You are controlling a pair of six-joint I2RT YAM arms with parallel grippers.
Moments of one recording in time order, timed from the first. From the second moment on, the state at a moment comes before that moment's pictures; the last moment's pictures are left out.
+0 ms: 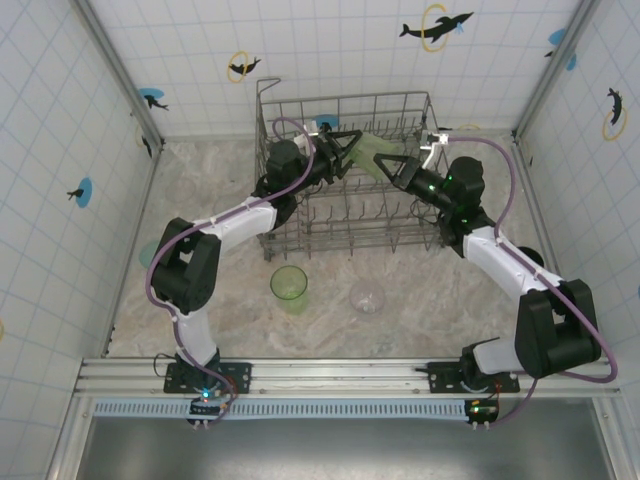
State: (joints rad) left arm -0.58 1.87 1.29 0.64 0.48 -1.45; right arm 0.32 1.38 0.88 0.56 -0.63 0.96
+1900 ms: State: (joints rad) left arm -0.61 2.26 2.03 0.09 0.24 -0.55; right arm 0.30 1.00 0.93 -0.22 -0.30 0.49
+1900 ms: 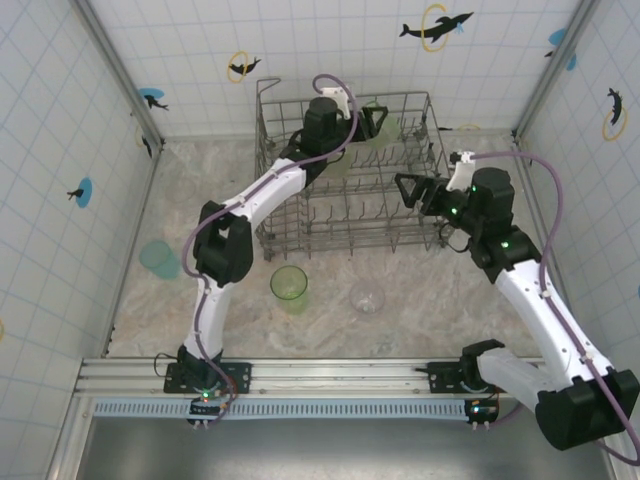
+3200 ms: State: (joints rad) left arm -0.70 2.44 2.11 0.25 -0.11 -0.02; right arm 0.17 0.86 0.93 -0.44 -0.27 0.42
